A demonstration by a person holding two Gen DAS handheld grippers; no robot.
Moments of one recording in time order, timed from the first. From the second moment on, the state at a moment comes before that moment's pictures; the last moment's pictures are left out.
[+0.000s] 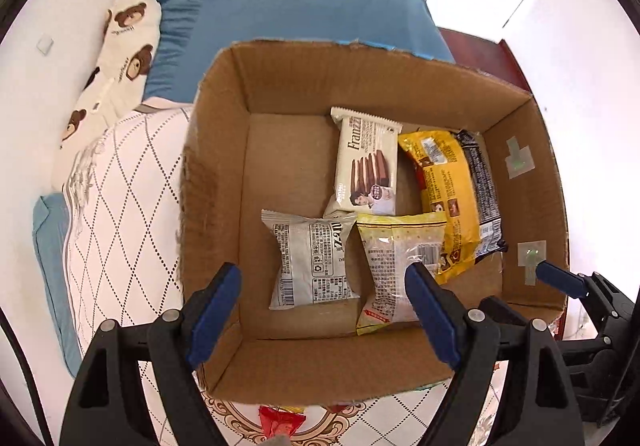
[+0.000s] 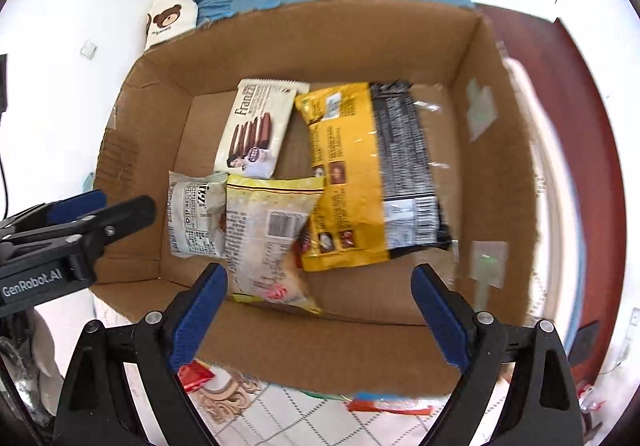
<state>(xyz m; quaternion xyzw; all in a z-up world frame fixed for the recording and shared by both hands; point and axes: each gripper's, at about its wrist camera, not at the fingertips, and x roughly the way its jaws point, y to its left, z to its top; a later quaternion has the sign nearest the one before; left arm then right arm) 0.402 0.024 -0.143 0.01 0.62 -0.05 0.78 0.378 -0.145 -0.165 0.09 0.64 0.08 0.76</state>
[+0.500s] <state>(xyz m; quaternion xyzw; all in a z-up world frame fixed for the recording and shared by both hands) 0.309 0.027 -0.080 0.01 0.50 -0.04 0.86 0.292 -0.169 -0.094 0.07 0.54 0.05 0.84</state>
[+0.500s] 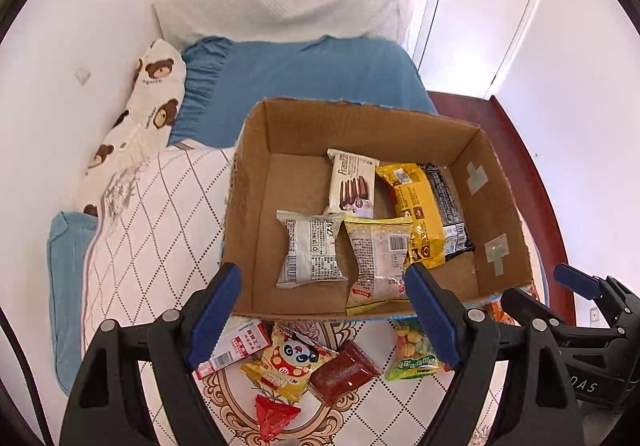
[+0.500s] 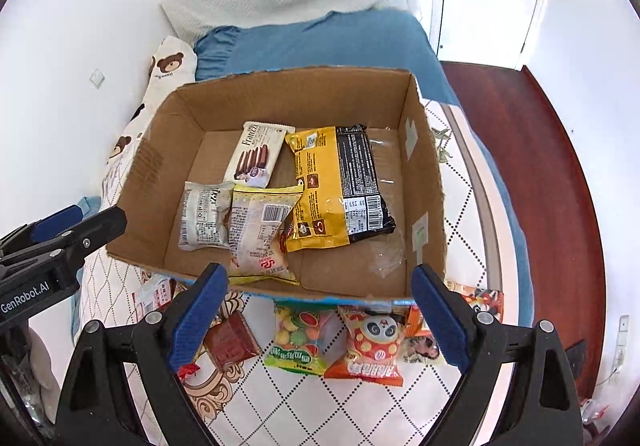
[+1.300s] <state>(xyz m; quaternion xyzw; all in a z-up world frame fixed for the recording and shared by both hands) 0.236 0.039 -0.169 0.01 0.58 -0.01 0.82 0.238 -0.220 -0.187 0.19 0.58 0.02 0.79</state>
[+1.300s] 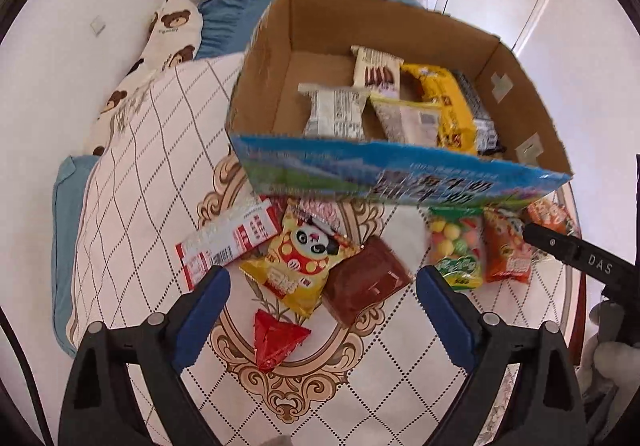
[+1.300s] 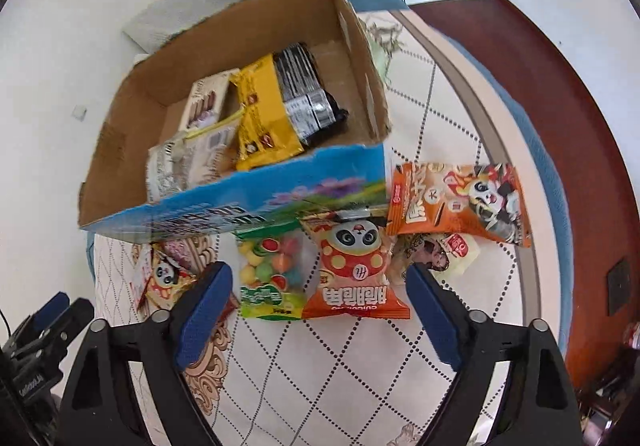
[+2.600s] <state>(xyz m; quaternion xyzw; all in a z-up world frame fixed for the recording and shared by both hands) 0.238 -0.071 -0.296 0.03 0.73 -0.13 0.67 0.164 -0.256 -0.268 0.14 0.65 0.01 0.75</state>
